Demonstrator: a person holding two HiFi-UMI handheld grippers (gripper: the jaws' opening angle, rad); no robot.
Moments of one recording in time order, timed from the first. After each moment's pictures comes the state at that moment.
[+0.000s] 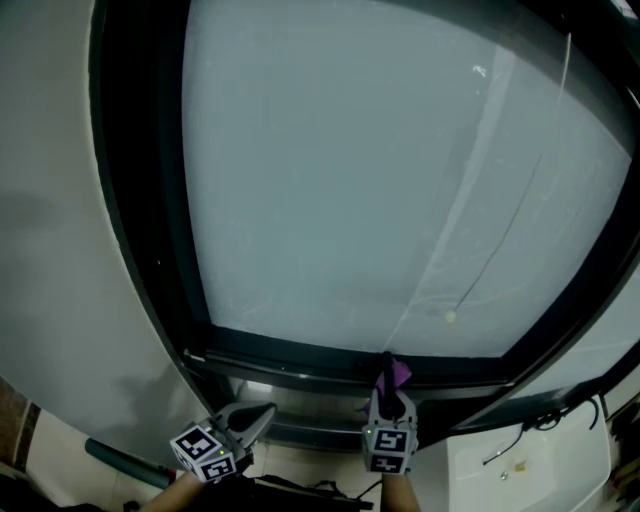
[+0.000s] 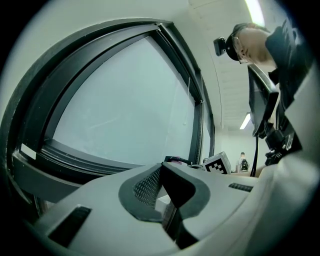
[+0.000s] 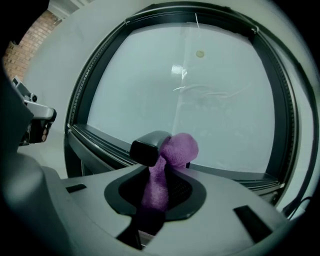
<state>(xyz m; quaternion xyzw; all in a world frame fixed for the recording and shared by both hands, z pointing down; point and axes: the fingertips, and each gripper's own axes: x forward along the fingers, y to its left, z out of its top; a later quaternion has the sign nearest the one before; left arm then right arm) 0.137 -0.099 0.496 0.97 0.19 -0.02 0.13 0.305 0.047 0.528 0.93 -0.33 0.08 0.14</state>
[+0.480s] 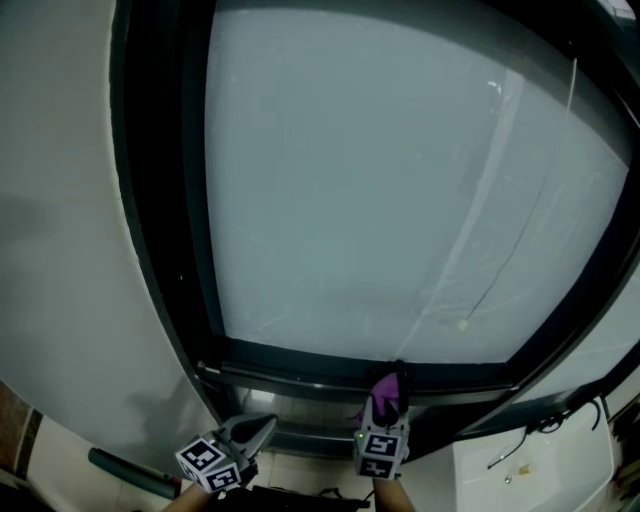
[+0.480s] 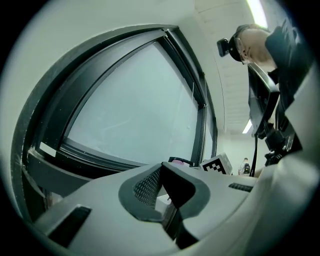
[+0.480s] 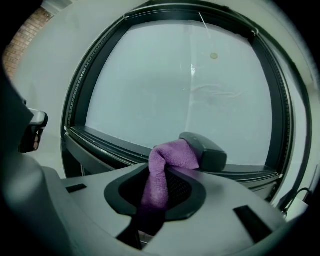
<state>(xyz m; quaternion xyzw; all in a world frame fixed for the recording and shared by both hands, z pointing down) 0.117 -0.122 0.505 0.97 0.18 -0.02 0.15 0.285 0.013 0.533 0.94 -0.30 0.10 0.12</state>
